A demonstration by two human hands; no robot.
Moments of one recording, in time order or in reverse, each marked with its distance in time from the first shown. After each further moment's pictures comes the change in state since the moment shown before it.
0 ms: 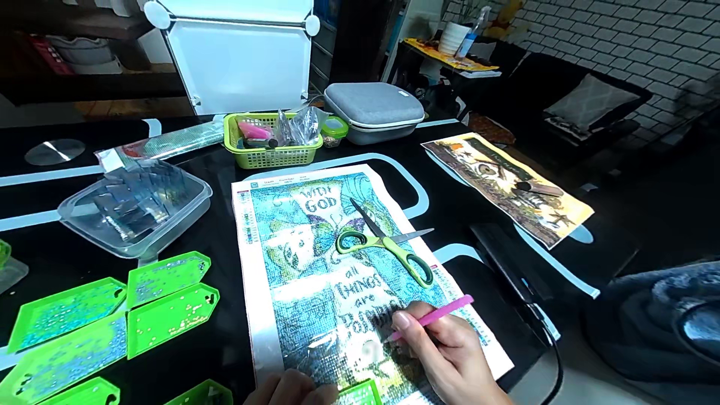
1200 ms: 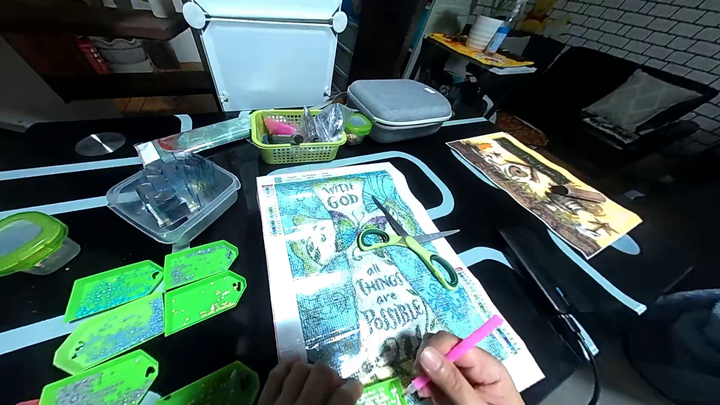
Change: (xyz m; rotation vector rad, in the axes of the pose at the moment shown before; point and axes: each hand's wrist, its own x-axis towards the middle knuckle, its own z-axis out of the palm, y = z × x) left_hand -0.002 0.001 0.006 0.111 0.097 0.066; right_hand -0.016 -0.041 0.010 0.408 -0.079 0.295
